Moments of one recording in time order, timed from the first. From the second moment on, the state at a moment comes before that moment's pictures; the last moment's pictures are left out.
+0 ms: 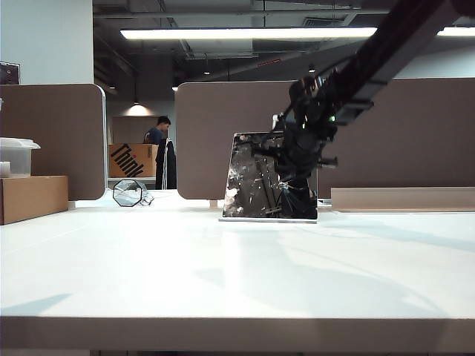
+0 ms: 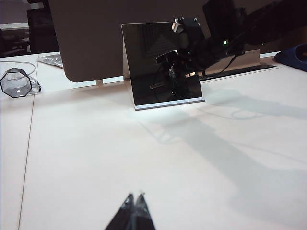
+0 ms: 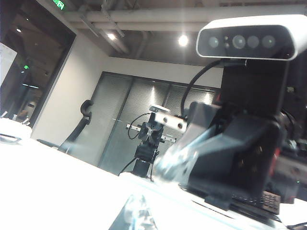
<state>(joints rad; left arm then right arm) -0.48 0.00 0.01 0.02 -0.03 0.03 0.33 2.51 2.17 -0.06 0.05 0.19</state>
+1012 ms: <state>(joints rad) -0.08 0.00 0.01 0.02 0.00 0.03 0.85 1.26 2.17 -0.84 0.35 0.05</state>
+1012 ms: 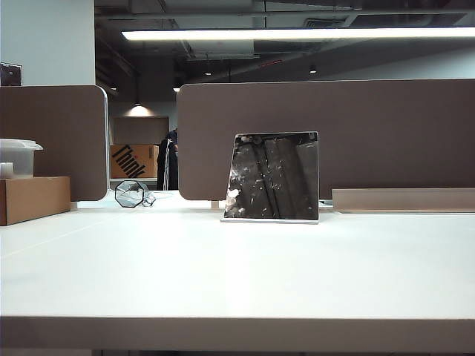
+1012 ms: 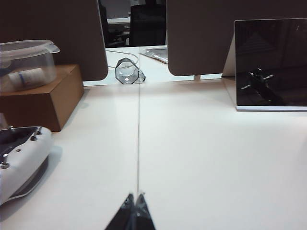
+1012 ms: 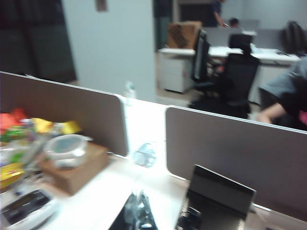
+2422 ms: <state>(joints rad) 0.01 0.00 0.01 0.02 0.00 0.03 0.75 0.43 1.08 -0.77 0.34 0.08</state>
